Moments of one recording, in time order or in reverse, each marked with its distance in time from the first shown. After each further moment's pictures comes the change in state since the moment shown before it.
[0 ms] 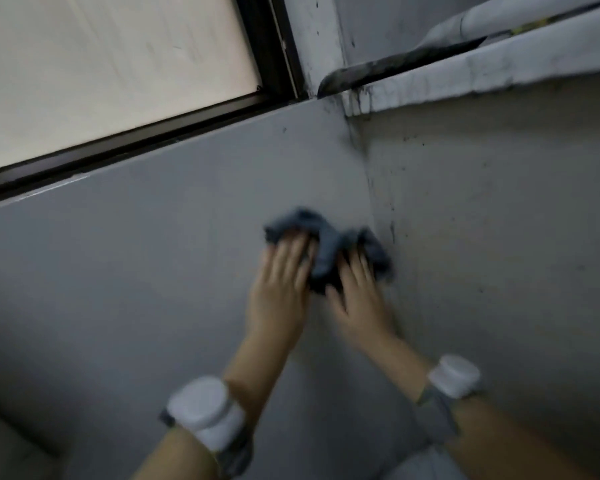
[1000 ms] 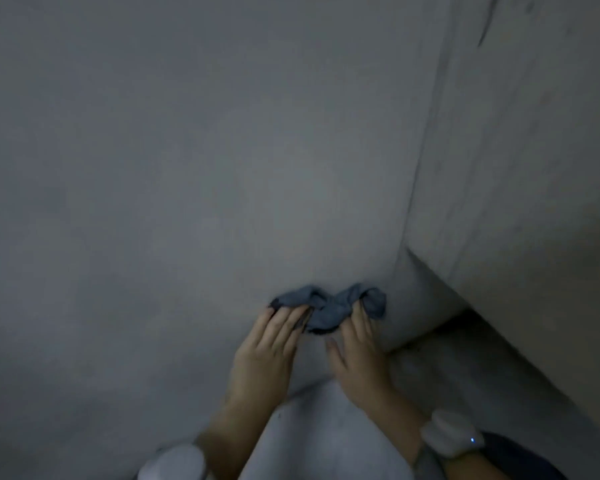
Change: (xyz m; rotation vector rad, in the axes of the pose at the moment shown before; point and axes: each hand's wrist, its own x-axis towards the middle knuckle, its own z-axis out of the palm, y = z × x) left_hand -0.242 0.140 0.112 -0.109 -0.470 0.102; right_hand -0.229 0.126 0.112 0.002 -0.333 0.169
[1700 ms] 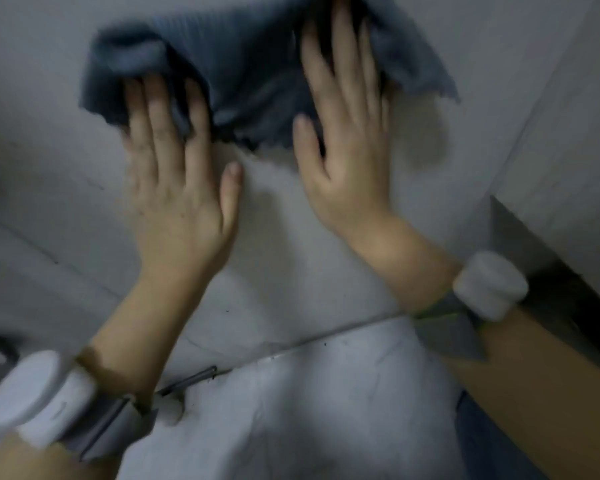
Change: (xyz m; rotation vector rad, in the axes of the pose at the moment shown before) left_hand -0.029 -0.152 -0.135 -0.052 0.416 -0.629; right_hand 0.120 -0.220 -0.073 0.102 0.523 -0.545
